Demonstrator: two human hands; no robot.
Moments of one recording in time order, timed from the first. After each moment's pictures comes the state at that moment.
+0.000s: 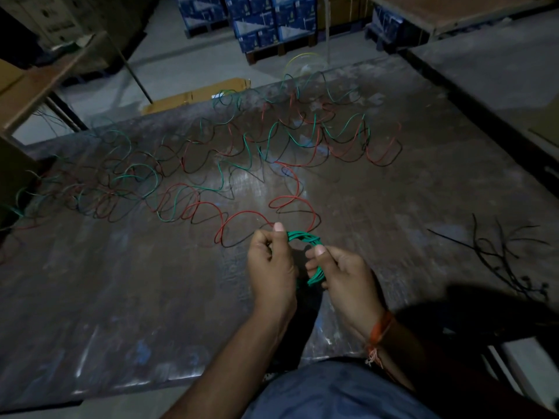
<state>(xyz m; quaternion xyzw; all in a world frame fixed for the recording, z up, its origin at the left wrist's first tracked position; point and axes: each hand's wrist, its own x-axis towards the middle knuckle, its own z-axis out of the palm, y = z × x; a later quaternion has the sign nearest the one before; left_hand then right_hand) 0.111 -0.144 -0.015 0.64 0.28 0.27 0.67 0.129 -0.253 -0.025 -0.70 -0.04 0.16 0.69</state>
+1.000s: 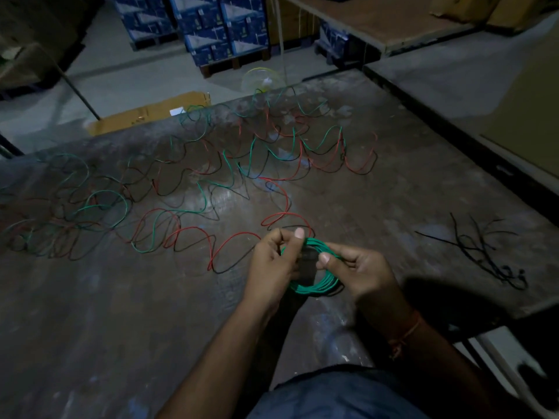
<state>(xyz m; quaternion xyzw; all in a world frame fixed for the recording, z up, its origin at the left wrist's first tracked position) 0.130 -0.106 0.012 0.66 0.11 0.05 0.74 0.151 -0.256 -0.030 -0.65 -0.09 0.11 0.75</state>
